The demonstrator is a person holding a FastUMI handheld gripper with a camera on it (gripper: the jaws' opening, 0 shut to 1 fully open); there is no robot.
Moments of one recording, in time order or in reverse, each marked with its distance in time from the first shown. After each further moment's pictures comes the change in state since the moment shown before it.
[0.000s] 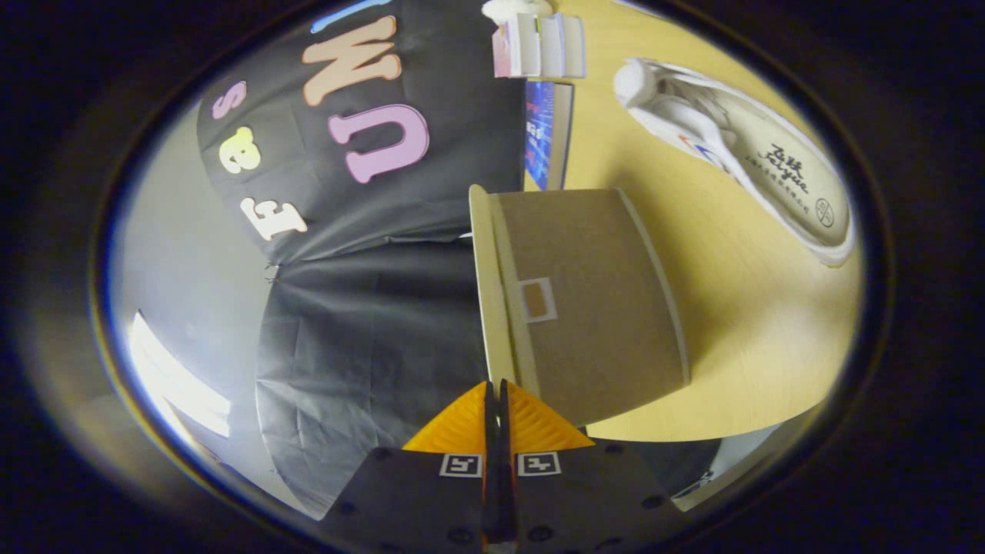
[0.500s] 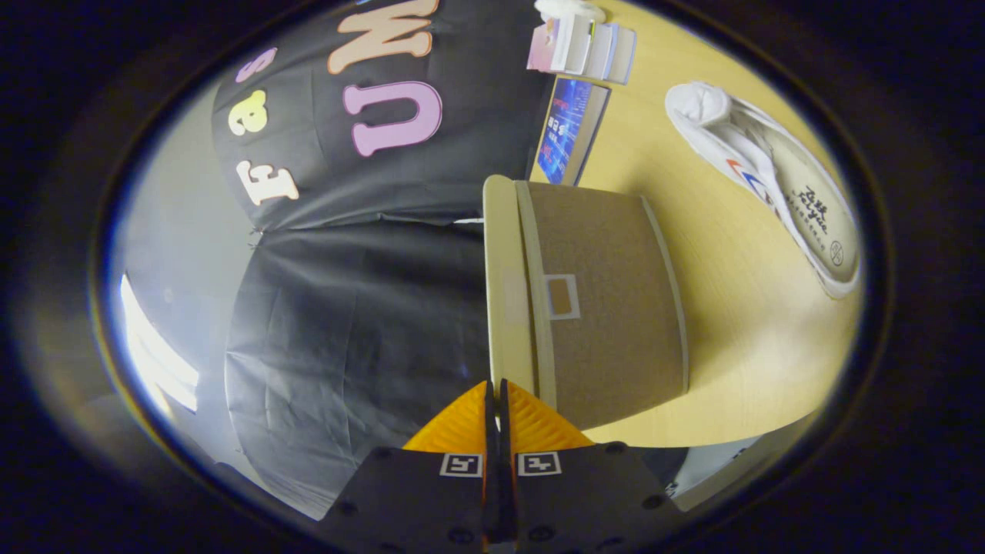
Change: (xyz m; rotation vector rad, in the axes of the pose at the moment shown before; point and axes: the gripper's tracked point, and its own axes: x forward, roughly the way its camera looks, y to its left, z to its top) arm 0.012 -0.006 -0.009 -0.102 0.037 -0.119
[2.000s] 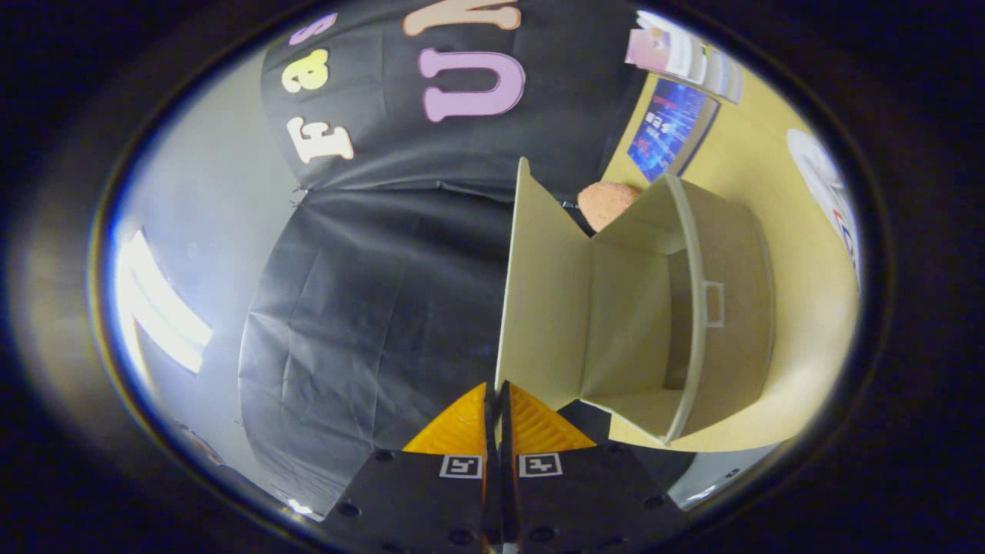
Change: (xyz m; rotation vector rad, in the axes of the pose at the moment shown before) arm 0.040 0.136 -0.024 -0.194 0.089 0.139
